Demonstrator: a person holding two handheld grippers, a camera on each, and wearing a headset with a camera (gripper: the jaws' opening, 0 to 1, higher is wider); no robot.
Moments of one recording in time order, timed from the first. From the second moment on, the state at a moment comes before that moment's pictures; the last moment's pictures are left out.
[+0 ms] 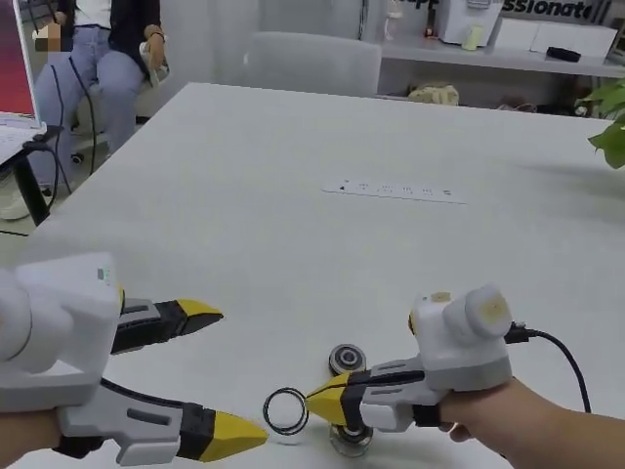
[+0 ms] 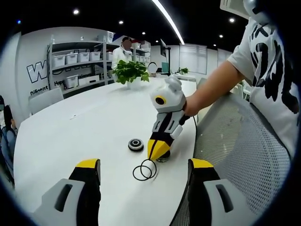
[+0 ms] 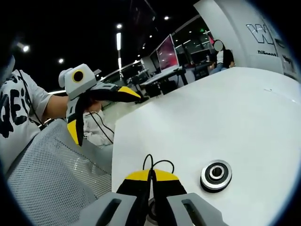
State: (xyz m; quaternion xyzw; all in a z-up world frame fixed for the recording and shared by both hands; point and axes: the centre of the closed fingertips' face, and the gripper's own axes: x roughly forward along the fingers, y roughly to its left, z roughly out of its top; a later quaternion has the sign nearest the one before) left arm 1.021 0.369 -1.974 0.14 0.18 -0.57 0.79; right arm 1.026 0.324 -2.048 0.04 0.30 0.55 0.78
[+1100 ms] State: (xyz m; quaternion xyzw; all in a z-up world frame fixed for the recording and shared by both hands) left arm 1.024 0.371 -1.975 0.14 0.19 -0.56 0.79; right arm 1.046 0.318 -2.059 0.00 0.29 0.52 0.80
